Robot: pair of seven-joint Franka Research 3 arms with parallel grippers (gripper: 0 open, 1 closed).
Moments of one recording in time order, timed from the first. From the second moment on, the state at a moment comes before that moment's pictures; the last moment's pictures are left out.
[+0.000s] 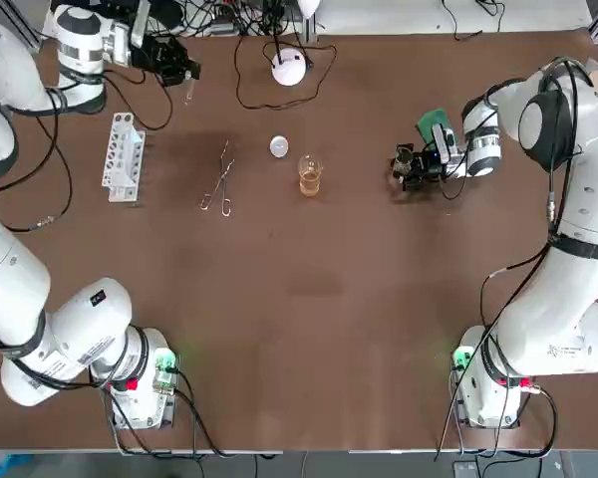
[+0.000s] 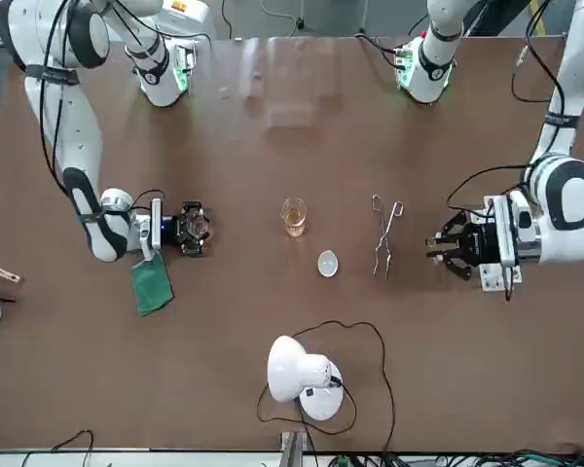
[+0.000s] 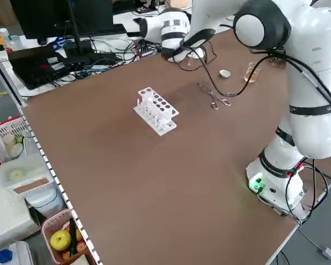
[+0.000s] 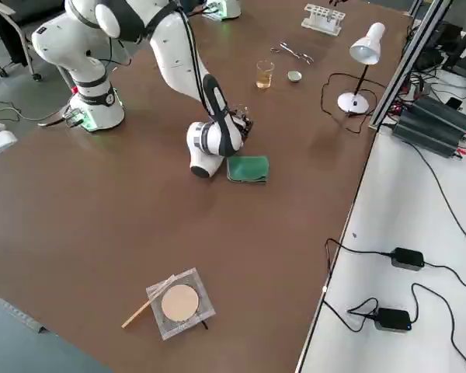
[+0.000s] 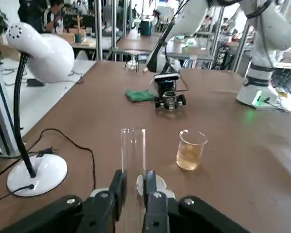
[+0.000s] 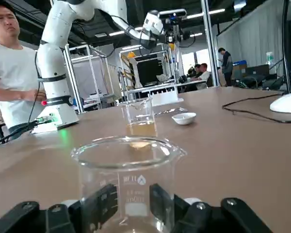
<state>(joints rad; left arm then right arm) 0.62 0.47 -0.65 -1.86 -0.99 1.93 2.05 -0.01 0.81 -0.04 -2.07 1.49 1.58 -2.71</state>
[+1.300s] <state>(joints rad) 0.13 0.38 -0.70 -2.01 -0.88 2.50 1.80 0.24 0.69 -0.04 -2.22 1.87 1.66 -2.71</state>
